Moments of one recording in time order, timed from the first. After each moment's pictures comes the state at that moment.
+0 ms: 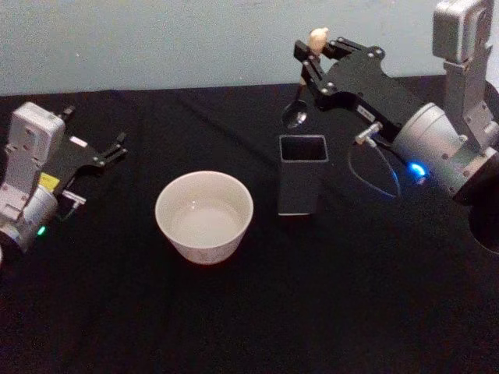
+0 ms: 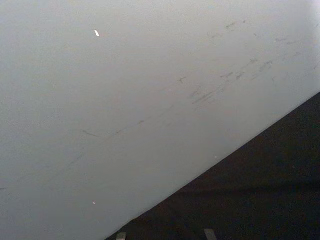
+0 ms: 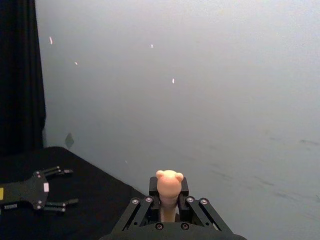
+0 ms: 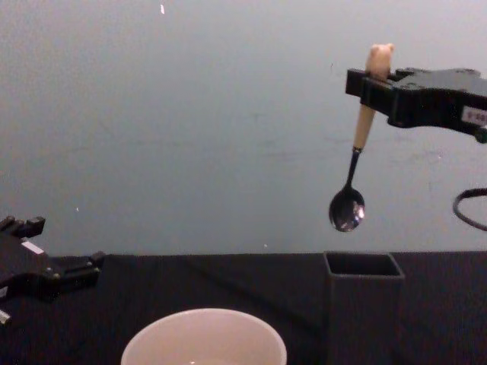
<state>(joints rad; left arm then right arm) -0.20 0.60 0.45 -1.41 -0.25 -0.12 0.03 0.17 0.40 -0.31 -1.81 0.34 0.08 0.29</state>
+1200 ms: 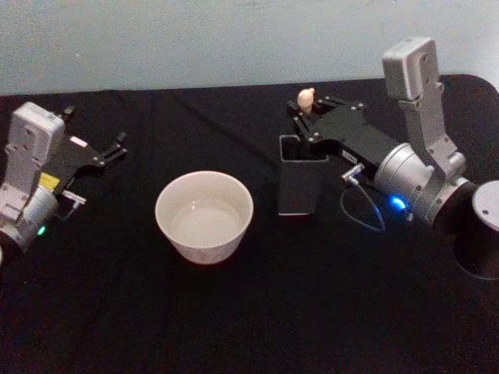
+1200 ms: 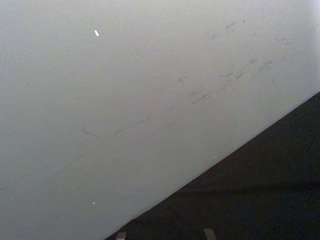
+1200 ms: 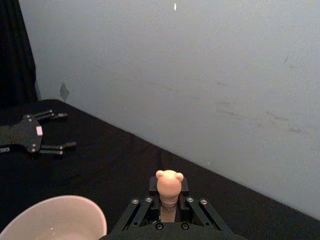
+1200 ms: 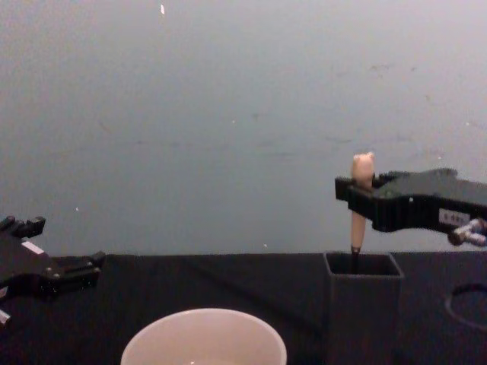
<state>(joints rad) -0.20 0.60 0.45 -1.41 -0.25 -0.12 0.03 0.14 0.36 -0.33 -1.74 0.26 0.21 0.28</state>
